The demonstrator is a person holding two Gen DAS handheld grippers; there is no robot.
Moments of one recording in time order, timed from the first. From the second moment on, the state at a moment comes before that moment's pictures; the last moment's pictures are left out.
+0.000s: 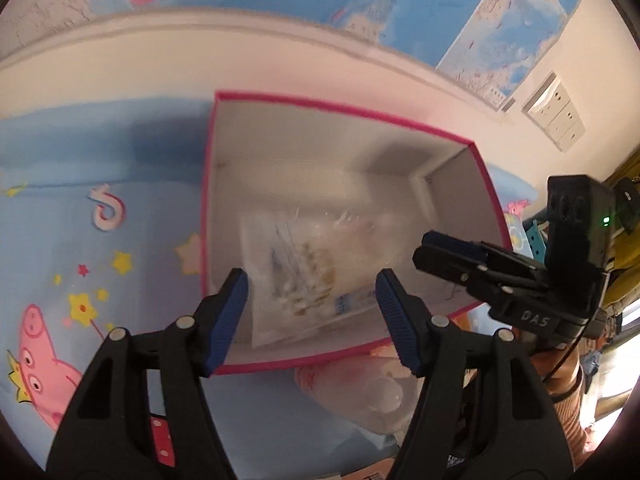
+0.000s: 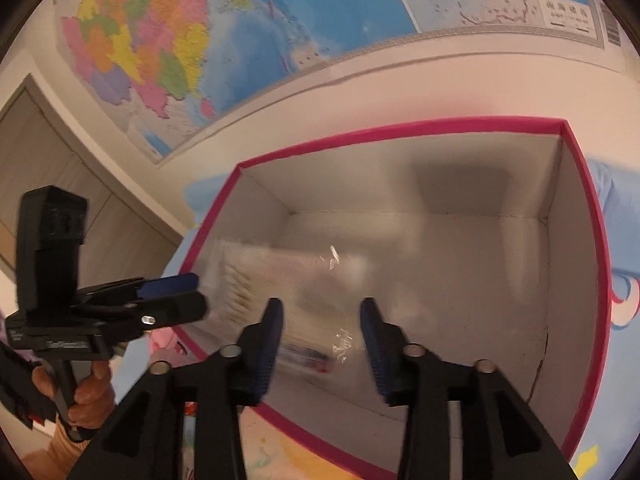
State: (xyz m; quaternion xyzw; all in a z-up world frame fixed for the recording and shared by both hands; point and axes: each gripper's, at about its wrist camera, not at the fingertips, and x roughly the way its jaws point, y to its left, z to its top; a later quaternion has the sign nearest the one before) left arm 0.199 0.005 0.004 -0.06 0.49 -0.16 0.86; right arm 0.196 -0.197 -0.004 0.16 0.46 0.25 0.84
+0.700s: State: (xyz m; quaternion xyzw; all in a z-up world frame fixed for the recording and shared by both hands) left arm 0.048 0.044 -0.009 -0.04 0.42 -0.19 0.89; right arm 0.039 -0.163 0.038 0.07 0.40 0.38 0.83
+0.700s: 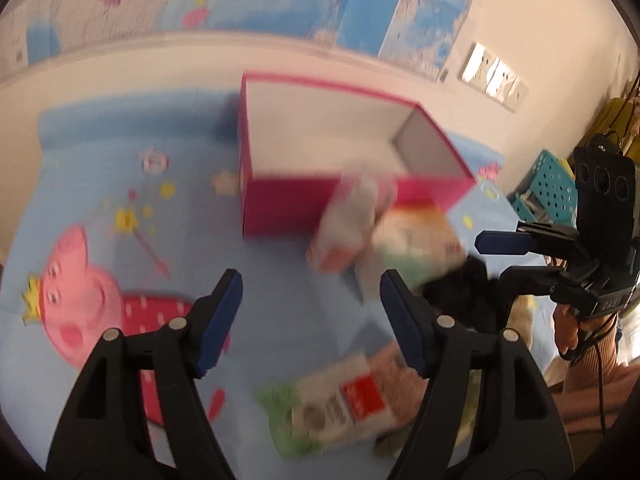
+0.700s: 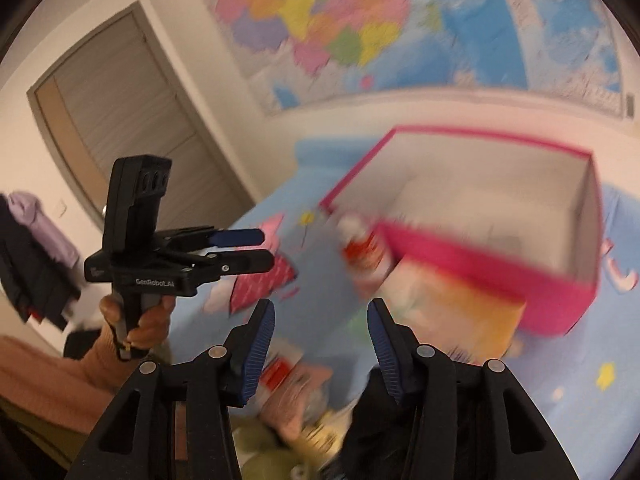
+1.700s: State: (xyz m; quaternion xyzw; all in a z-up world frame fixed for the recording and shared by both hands) left arm -0.052 0.024 -0.054 -0.06 0.46 -0.29 0.84; right arm -0.058 -0.170 -0.041 0.09 0.46 0.37 0.80
